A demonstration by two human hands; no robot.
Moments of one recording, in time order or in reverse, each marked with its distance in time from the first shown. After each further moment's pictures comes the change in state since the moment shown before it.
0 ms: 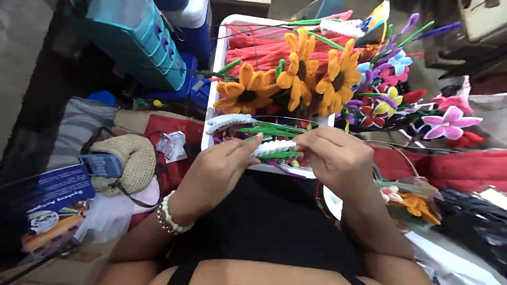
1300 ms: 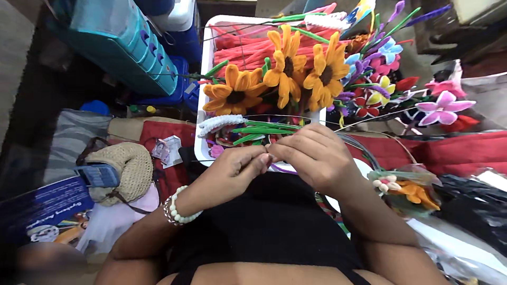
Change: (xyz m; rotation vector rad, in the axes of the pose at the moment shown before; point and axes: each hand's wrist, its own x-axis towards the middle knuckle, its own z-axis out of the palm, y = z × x) left_hand 0.023 0.006 0.015 -0.764 -0.319 -0.233; right_hand 0.002 -0.005 0.002 -0.026 -0.024 -0.246
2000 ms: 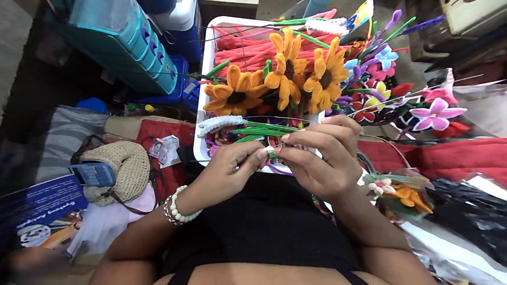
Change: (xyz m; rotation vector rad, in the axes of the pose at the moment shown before) left_hand 0.002 -0.004 0.000 -0.002 0.103 0.072; right_hand -0.007 -0.004 0.007 -0.050 0.221 0.083
